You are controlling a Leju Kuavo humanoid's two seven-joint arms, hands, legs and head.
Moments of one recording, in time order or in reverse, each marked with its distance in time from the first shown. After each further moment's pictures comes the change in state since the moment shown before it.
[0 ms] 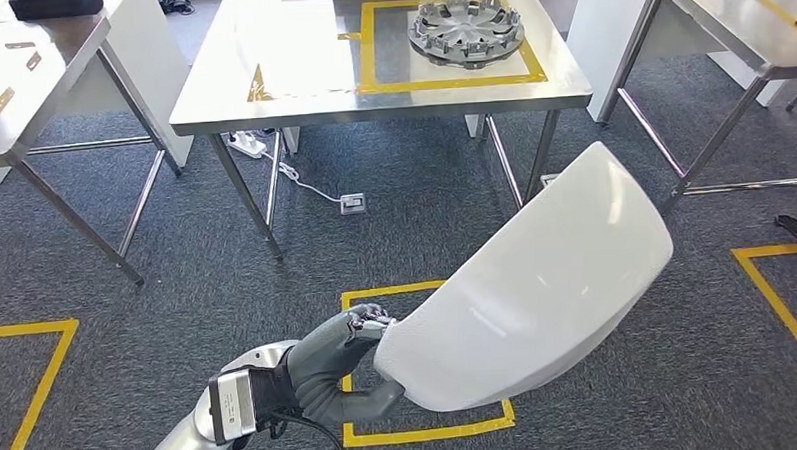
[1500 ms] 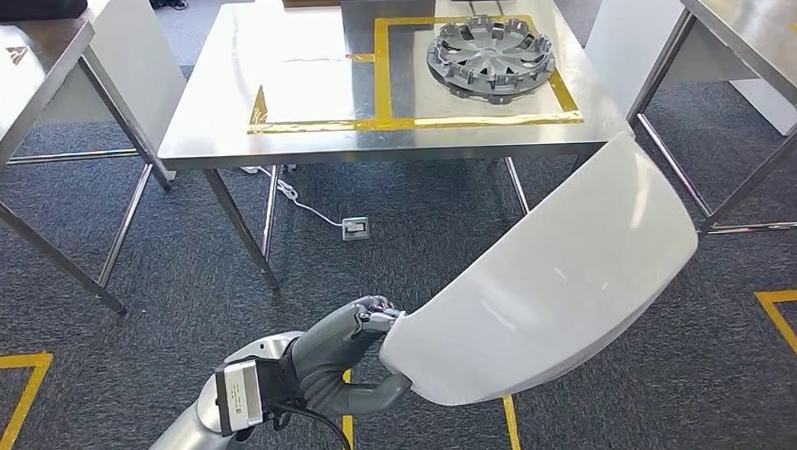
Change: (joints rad) left arm -0.022 -0.007 0.000 -0.010 0.007 0.000 0.027; right arm -0.013 0.002 -0.001 0.000 0.002 -0.025 0.061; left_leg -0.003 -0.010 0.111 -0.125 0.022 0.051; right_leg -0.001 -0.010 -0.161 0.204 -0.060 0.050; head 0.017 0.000
